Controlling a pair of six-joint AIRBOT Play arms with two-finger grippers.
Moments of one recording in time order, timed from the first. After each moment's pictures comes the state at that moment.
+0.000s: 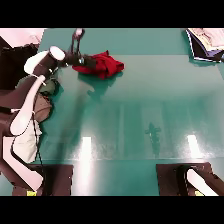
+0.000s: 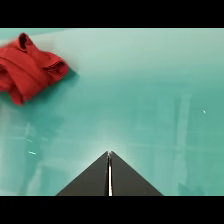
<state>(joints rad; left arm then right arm) -0.21 -1.83 1.86 0.84 -0.80 -0.92 -0.30 -0.96 1.48 -1.05 1.30 1.48</state>
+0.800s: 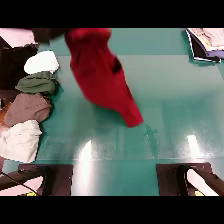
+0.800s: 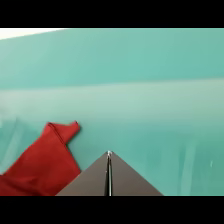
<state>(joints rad) -0.21 -1.30 1.95 0.74 -1.42 -1.03 -0.30 -0.97 1.63 -0.99 1.28 1.47</state>
